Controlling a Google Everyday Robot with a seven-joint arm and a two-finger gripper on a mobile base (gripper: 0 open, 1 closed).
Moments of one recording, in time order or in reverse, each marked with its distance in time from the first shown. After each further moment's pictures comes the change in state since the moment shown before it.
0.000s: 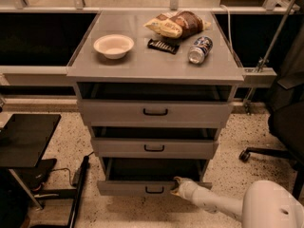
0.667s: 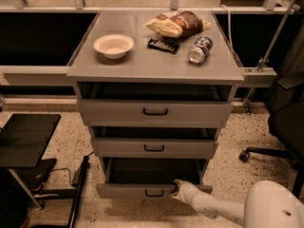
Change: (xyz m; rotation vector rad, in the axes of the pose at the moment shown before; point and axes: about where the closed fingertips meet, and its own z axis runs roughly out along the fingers) arm 0.000 0.014 -0.009 0.014 0.008 0.002
